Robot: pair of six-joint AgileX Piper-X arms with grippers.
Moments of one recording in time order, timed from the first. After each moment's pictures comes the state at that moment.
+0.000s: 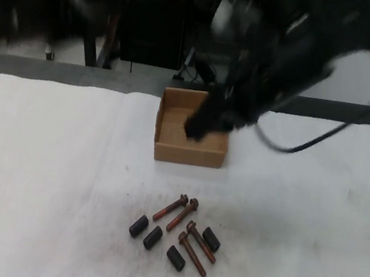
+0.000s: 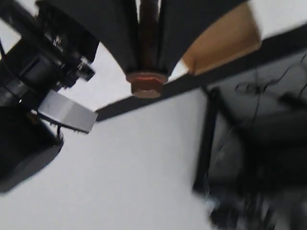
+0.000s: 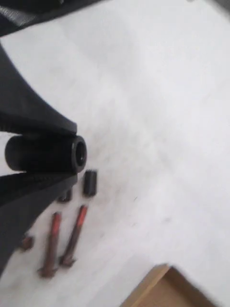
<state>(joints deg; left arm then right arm) -15.0 55.7 -48.2 -1.4 31.4 -9.8 29.7 93.8 -82.5 49.3 -34.6 -7.2</state>
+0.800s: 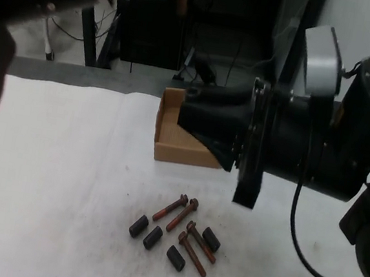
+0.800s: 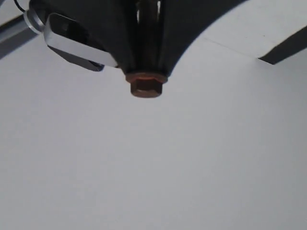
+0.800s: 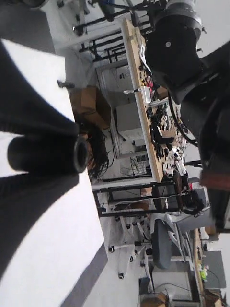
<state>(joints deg) -18.4 72.3 -48.2 -40.7 59.6 -37.2 34.1 75.1 -37.6 -36.9 -41.4 8.7</state>
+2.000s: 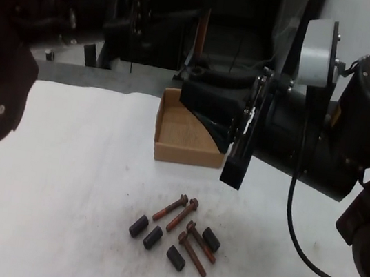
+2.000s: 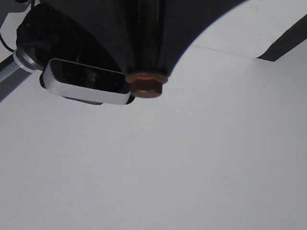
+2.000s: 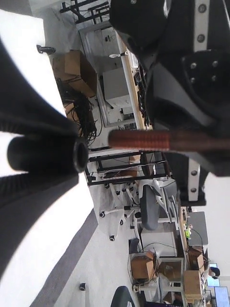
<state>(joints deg) -21.1 73.5 -46.2 -41.3 60.6 -26.2 34.8 75.1 -38.0 -37.5 -34.1 10.7</state>
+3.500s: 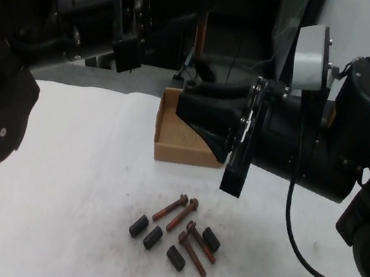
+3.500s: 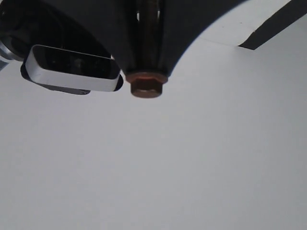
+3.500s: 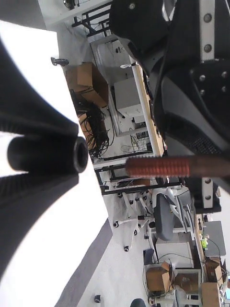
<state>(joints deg) -22.0 73.6 -43.7 -46.1 54.5 -25.6 34.8 75.1 -38.2 -34.1 -35.4 10.7</state>
